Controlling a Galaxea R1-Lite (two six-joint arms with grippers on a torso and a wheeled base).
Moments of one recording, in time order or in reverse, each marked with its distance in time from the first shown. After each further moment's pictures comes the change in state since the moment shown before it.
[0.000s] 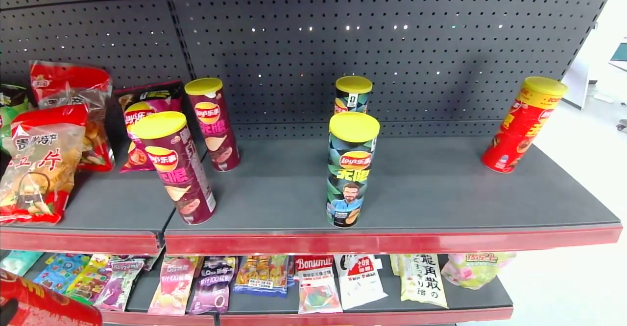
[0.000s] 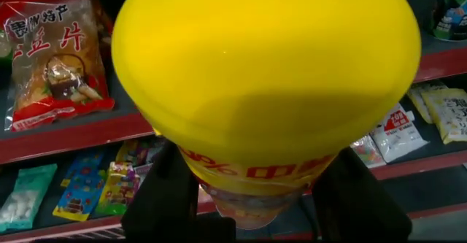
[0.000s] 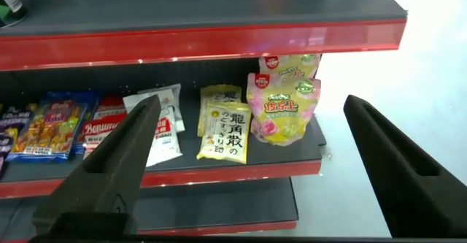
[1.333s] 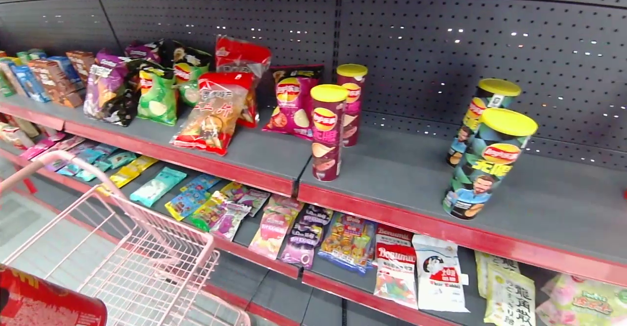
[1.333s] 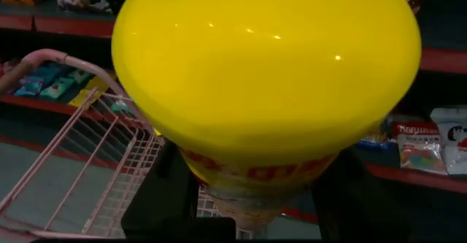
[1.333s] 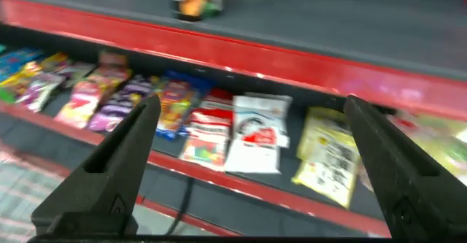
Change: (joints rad) left arm -0.001 0.014 -0.015 -0.026 0.000 -0.086; right arm 0.000 0.000 0.000 0.000 0.000 0.003
